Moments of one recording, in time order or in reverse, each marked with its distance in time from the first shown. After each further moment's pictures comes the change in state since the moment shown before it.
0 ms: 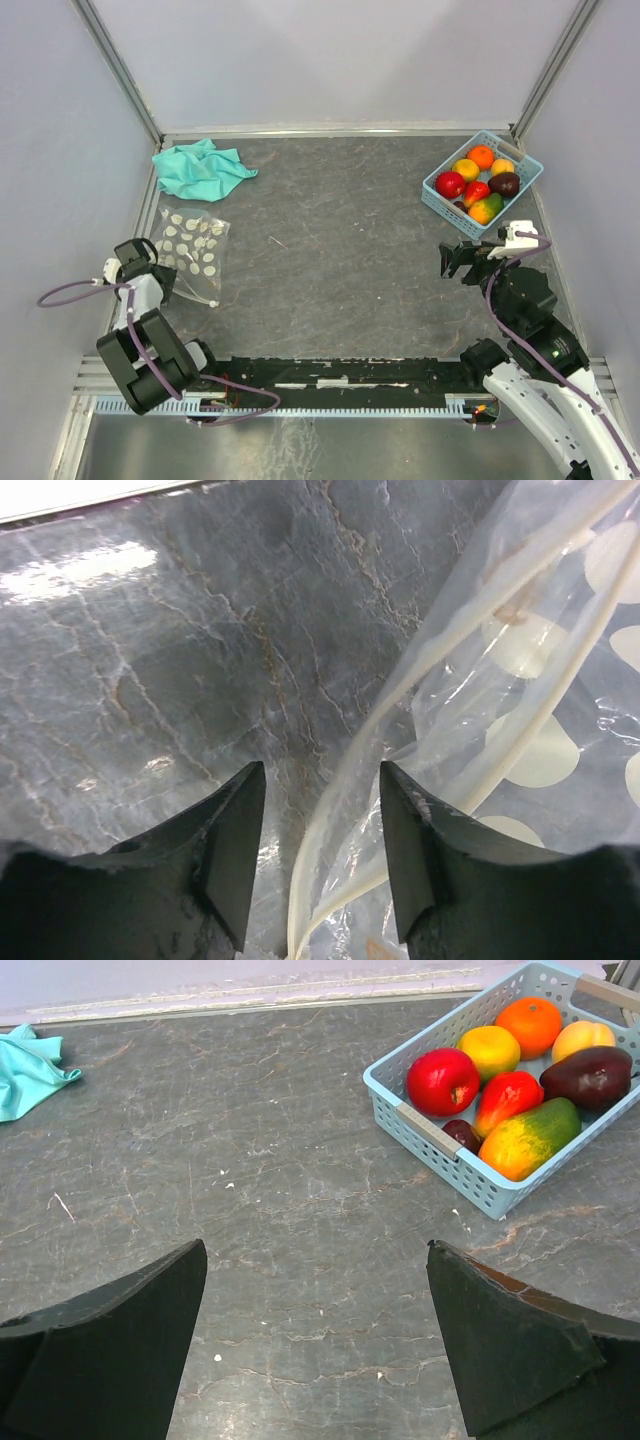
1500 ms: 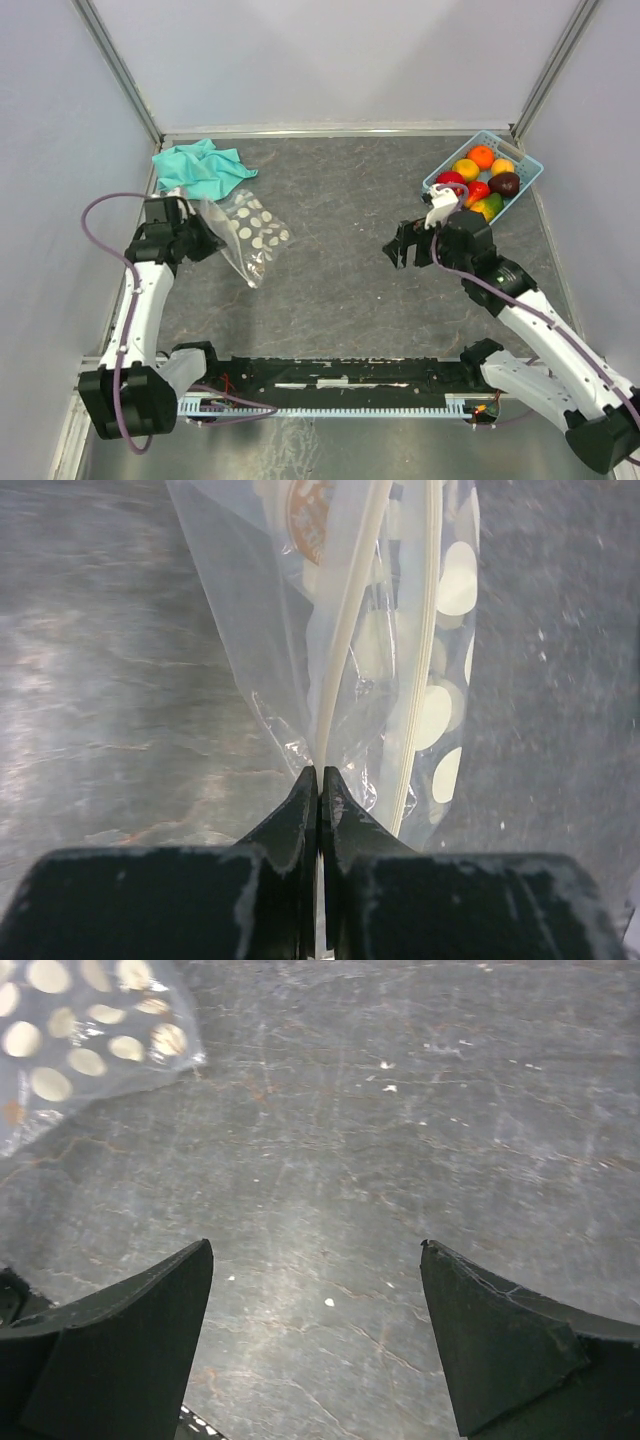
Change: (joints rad) left arm -0.426 -0.129 0.332 -0.280 0.418 0.349; right arm 0.005 0.488 0.093 0.107 -0.435 0.035
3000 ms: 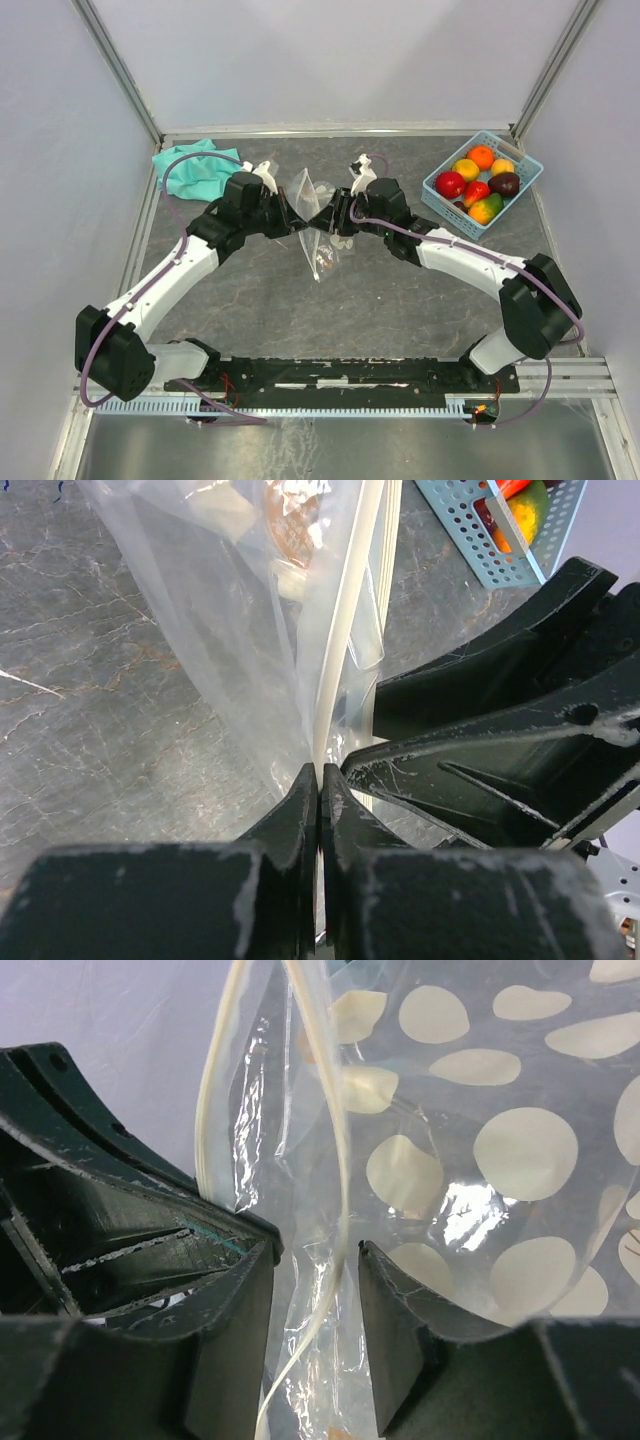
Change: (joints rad) left arm -0.631 0.228 0.164 0.308 -0.002 -0.182; right arm 0.172 0.697 0.231 0.585 -0.219 0.475
